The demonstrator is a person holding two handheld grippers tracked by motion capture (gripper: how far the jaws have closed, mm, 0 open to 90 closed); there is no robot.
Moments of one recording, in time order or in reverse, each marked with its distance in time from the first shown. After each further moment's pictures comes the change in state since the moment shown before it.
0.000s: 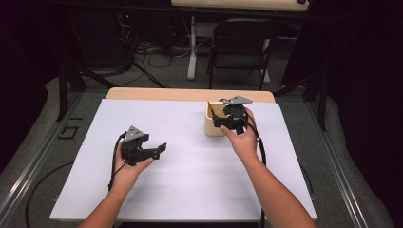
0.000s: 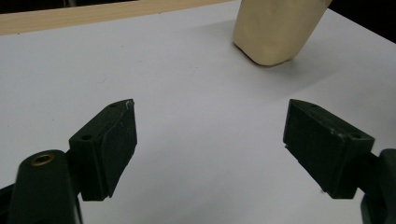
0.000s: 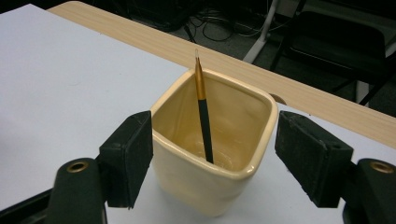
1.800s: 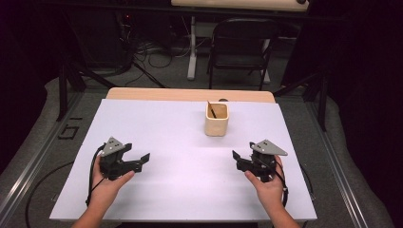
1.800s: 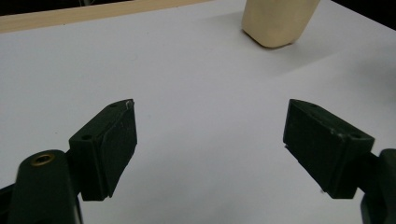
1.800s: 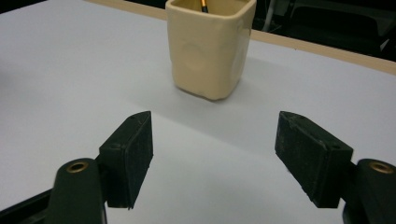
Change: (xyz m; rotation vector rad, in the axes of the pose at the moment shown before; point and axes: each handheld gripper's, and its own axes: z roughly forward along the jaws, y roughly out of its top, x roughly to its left) left arm 0.010 -0.027 -0.059 -0.011 0.041 0.016; right arm -0.001 -0.112 -0.100 -0.076 0.025 0.054
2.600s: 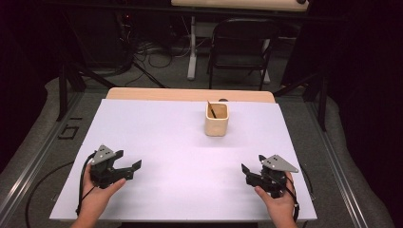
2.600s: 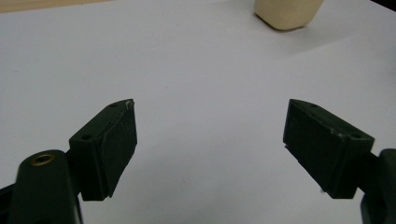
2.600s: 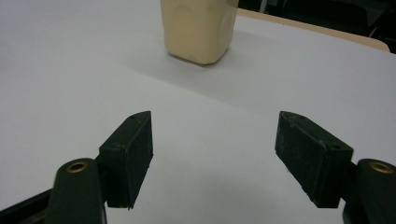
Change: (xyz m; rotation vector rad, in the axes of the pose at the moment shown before) left arm 0.009 -0.021 -0.016 0.019 0.023 -0.009; right arm -0.006 -0.033 -0.031 0.024 -0.021 -0.012
